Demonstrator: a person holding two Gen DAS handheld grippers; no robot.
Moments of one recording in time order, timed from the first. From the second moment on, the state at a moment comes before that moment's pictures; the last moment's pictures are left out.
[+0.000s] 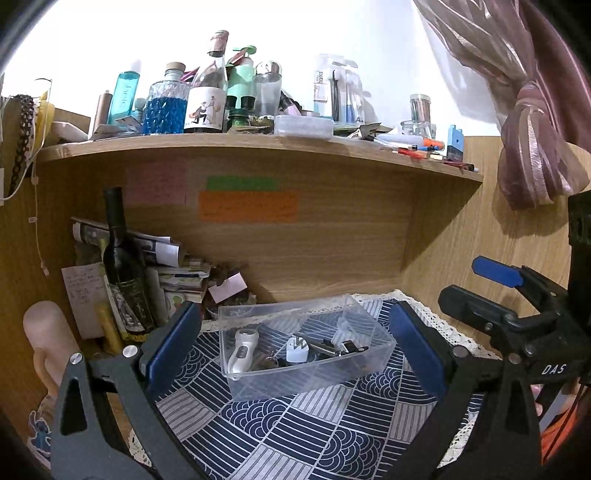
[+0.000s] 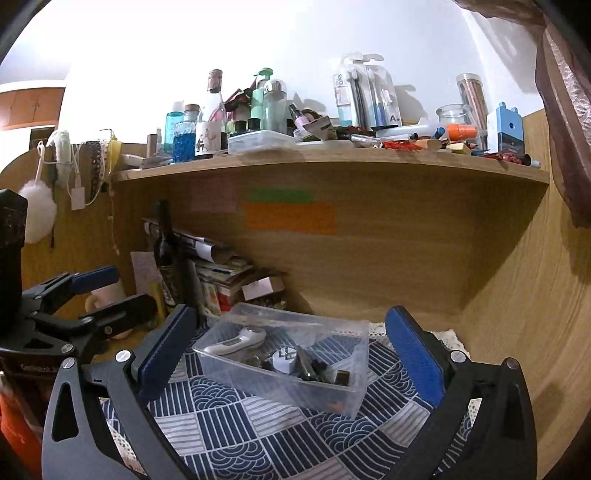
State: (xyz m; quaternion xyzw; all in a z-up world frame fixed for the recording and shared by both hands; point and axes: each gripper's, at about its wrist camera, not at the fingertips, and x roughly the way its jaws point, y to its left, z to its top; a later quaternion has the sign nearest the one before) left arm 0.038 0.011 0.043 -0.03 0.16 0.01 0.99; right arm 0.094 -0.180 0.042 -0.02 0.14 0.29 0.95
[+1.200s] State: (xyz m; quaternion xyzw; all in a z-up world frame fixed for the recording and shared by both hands) left arm 0.041 0.009 0.039 -0.03 0.17 -0.01 0.99; right arm 0.092 -0.175 0.037 -0.02 0.15 0.29 0.94
